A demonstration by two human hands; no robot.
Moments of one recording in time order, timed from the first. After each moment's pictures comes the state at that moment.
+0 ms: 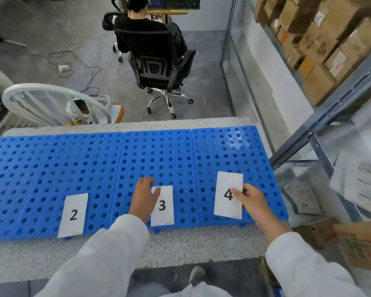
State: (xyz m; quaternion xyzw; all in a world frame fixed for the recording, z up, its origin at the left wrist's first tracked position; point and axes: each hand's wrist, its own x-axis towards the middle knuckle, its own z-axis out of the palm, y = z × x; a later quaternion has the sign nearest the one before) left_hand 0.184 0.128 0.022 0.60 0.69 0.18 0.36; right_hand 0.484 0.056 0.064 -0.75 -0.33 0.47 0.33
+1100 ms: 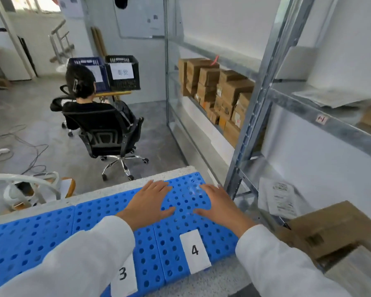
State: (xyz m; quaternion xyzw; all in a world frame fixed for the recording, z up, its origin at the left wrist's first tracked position) left_hand 0.312 0.164 0.193 0.95 0.31 0.04 0.04; right_hand 0.530 0.055 0.189 -0.75 -0.62 0.17 0.13
